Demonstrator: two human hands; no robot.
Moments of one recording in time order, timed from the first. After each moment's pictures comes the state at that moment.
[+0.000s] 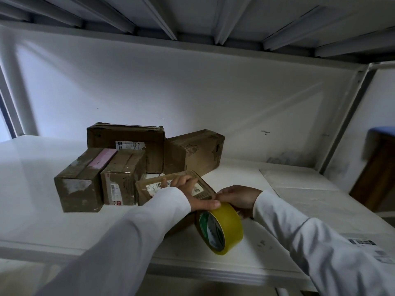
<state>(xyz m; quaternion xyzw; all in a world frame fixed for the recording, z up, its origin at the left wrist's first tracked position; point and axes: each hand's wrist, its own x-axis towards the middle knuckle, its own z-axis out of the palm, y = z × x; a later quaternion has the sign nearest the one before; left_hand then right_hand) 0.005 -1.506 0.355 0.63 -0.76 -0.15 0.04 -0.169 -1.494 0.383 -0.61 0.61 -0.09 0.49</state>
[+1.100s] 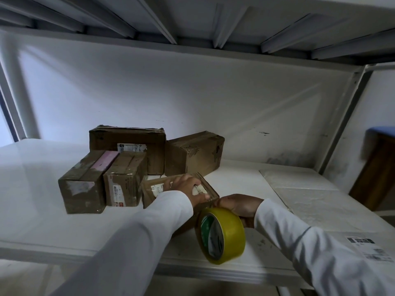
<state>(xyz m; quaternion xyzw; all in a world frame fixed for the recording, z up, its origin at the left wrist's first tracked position) 0.003 -1.501 0.355 0.62 -0.75 -0.14 0.18 -0.167 -1.475 0.372 -0.56 0.58 -0.16 0.56</state>
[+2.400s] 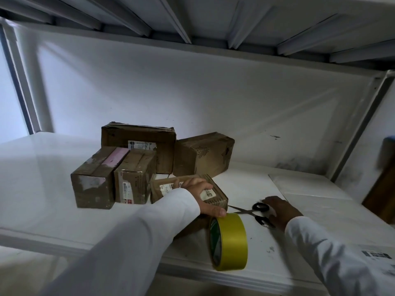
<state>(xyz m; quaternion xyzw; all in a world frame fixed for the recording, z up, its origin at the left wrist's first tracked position) 0.013 -1.496 0.366 0.57 -0.79 -0.19 0.09 -0.266 -1.524 0.323 -0.70 0.71 0.00 0.07</state>
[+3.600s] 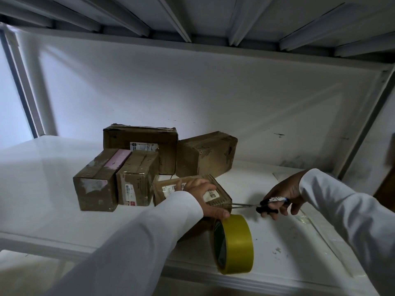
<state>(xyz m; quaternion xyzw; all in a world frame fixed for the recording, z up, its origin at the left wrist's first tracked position) 0.014 -1.492 0.366 0.57 -0.80 -0.19 0.09 -0.238 -1.527 0.428 -0.67 0.55 0.26 0.42</state>
